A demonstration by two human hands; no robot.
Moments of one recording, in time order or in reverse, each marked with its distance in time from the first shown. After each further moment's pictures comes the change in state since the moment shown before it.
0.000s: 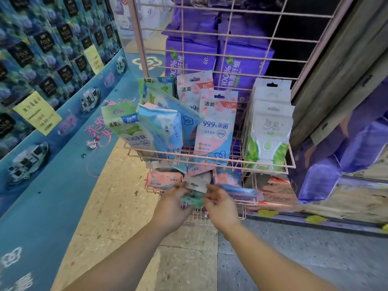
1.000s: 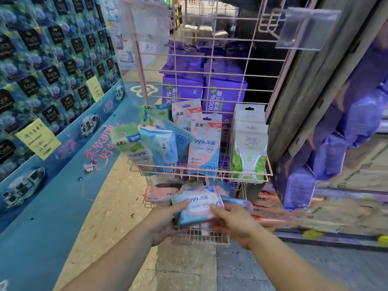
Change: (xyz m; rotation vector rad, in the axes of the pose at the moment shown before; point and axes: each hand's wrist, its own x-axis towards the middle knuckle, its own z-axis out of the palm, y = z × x) left_hand -0.019 0.056 -0.051 -1.062 -0.277 -0.639; right_hand -0.032 -0.024 -0.059 0.277 -0.233 0.227
